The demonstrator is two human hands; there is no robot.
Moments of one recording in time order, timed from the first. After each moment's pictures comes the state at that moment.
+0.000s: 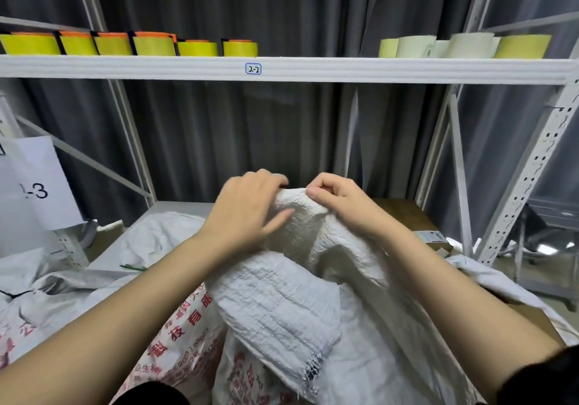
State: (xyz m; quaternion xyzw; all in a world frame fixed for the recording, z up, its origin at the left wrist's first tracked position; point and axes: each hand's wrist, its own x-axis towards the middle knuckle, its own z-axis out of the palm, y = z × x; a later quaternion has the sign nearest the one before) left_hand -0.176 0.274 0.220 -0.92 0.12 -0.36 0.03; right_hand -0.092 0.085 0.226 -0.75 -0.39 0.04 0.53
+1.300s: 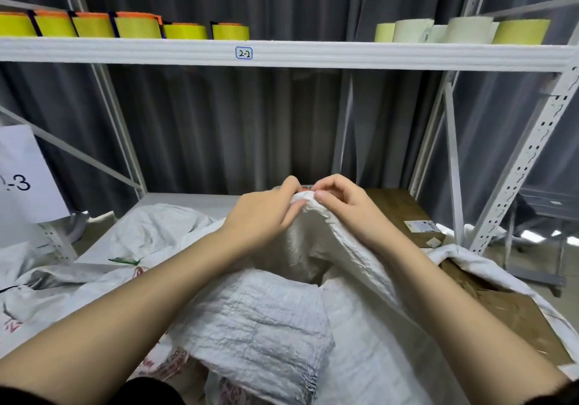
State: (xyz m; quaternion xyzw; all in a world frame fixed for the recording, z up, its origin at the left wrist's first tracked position) left_hand -0.168 0.237 0.210 -0.97 0.07 -0.22 -0.07; right_hand -0.103 0.067 0.202 -0.74 -0.32 0.04 0.59
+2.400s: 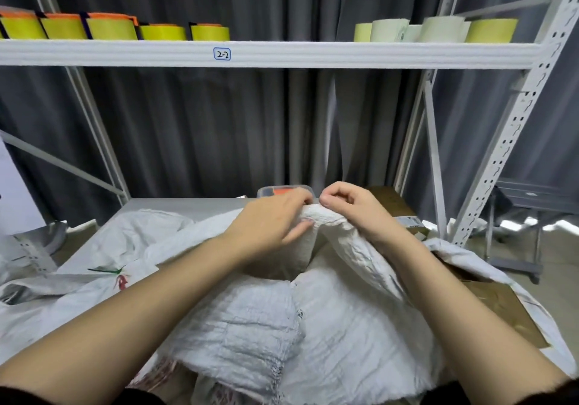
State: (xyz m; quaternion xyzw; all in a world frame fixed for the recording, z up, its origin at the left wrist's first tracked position) left_hand -0.154 0.217 0.199 -0.94 0.21 -0.23 -0.08; right_hand -0.090 0.036 0.197 -0.71 -0.28 0.07 0.64
